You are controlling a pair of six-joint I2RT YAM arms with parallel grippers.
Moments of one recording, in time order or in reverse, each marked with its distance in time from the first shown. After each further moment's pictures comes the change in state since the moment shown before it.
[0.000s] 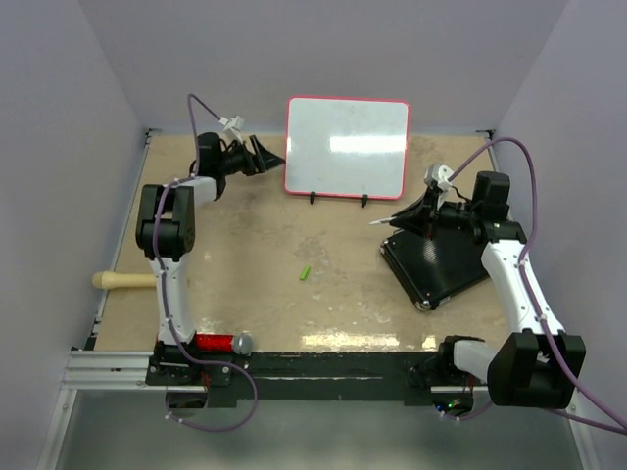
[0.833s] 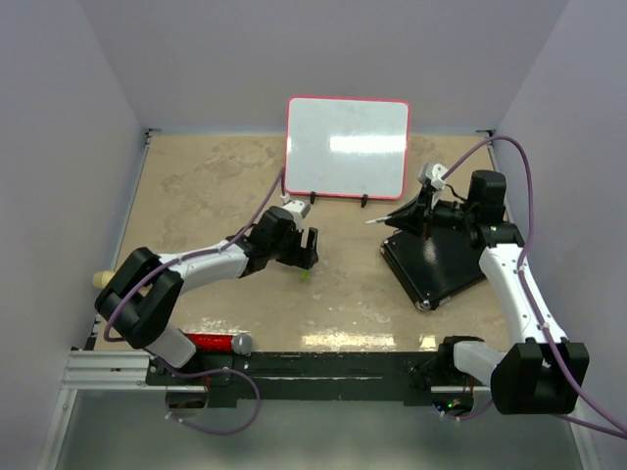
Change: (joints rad) left arm -0.631 -0.673 -0.672 -0.490 -0.801 0.212; right arm 0.061 -0.033 0.000 0.035 0.077 0.080
